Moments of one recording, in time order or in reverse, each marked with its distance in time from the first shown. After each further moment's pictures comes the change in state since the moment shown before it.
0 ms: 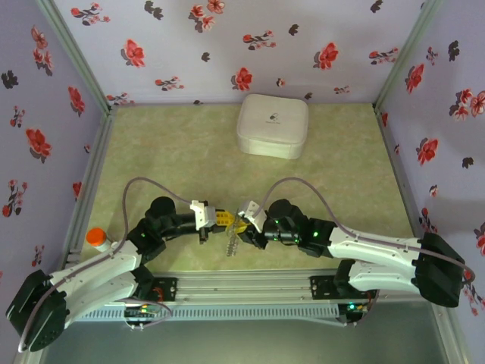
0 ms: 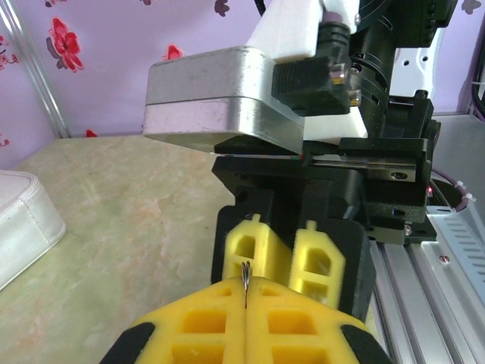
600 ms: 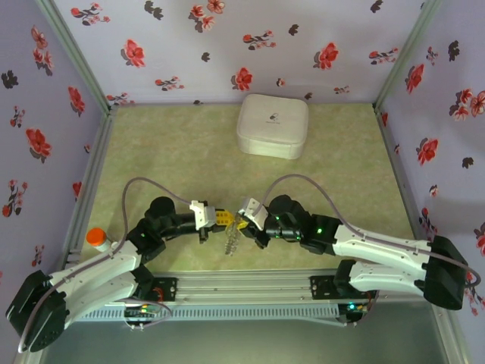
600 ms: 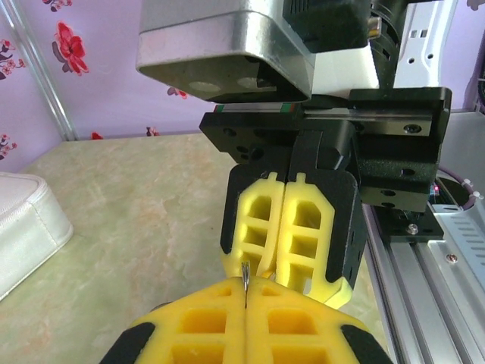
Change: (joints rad) left arm 0.000 -0.005 0.000 0.000 -0.007 0.015; right arm 0.002 -0.040 0.093 -0.170 0.025 -0.064
